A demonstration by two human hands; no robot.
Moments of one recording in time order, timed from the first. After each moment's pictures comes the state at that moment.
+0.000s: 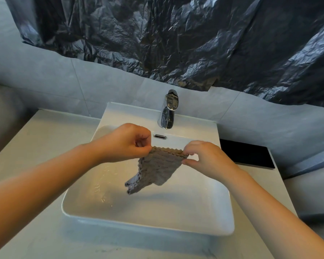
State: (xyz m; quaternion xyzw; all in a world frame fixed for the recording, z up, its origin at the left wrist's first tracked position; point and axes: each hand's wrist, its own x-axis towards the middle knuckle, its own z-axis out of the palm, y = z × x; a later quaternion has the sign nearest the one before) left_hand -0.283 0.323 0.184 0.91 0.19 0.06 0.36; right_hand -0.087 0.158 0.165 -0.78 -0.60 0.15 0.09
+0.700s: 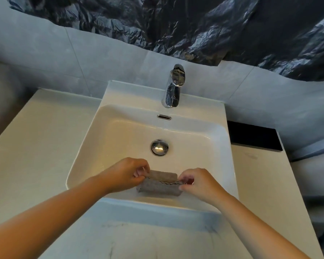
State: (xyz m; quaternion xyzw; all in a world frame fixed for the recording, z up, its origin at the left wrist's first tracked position) left_hand -0.324 0.278 0.051 0.90 0.21 -0.07 0.38; right_hand -0.124 0.103 0.053 -0.79 -0.47 0.37 0.16
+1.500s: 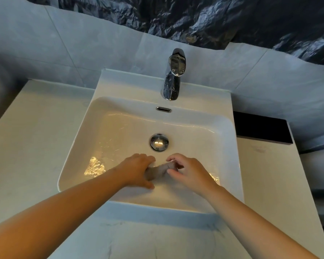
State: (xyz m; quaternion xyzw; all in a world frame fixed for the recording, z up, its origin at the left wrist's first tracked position) left_hand -0.278 0.279 0.006 0.92 0.22 -0.19 0.27; right_hand -0.123 0.133 0.021 -0.75 -0.51 0.32 0.27
